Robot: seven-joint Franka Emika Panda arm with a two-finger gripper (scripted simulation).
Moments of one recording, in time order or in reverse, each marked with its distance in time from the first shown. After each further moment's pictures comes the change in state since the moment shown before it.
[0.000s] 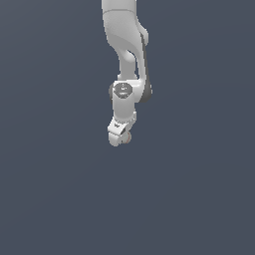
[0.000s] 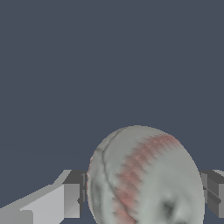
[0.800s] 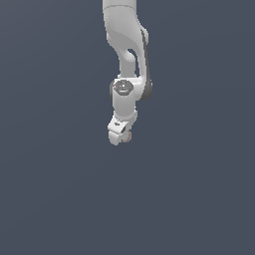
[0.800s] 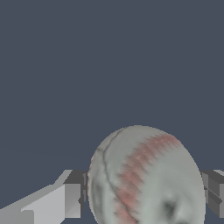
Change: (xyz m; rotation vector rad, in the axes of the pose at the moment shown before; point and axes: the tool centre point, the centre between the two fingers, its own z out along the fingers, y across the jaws) arm 0.001 -0.002 -0.010 0.002 -0.001 0.000
